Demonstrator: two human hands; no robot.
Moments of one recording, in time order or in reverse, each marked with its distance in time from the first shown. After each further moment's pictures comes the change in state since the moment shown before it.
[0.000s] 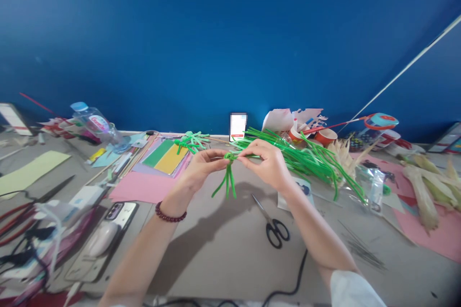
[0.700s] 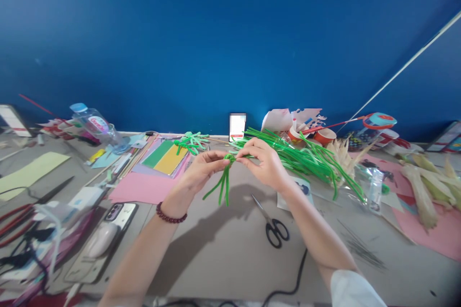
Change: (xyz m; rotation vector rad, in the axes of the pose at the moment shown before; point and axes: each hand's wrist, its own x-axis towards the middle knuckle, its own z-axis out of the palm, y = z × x) left_hand -0.003 0.003 0.006 -0.087 -0.042 -0.026; right_hand 0.000 0.005 0.000 -0.006 -0.067 -0.167
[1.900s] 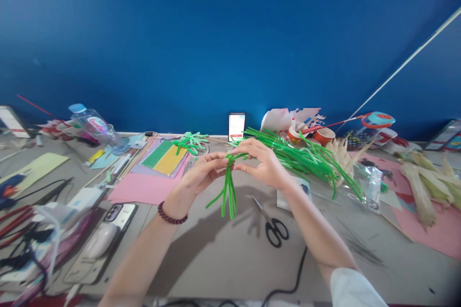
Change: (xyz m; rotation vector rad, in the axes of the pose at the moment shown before) left_hand 0.000 -0.003 0.001 -0.133 -0.109 -0.102; right_hand 0.001 0.003 -0.003 0.128 -0.093 -0.042
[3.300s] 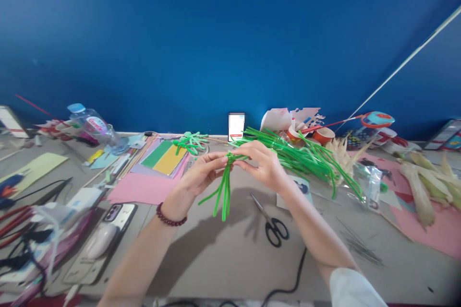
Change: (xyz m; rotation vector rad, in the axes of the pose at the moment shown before) left_hand -0.003 0.000 0.002 0.043 0.023 0.034; right_hand -0.004 0.000 0.004 -0.114 0.108 -0.145
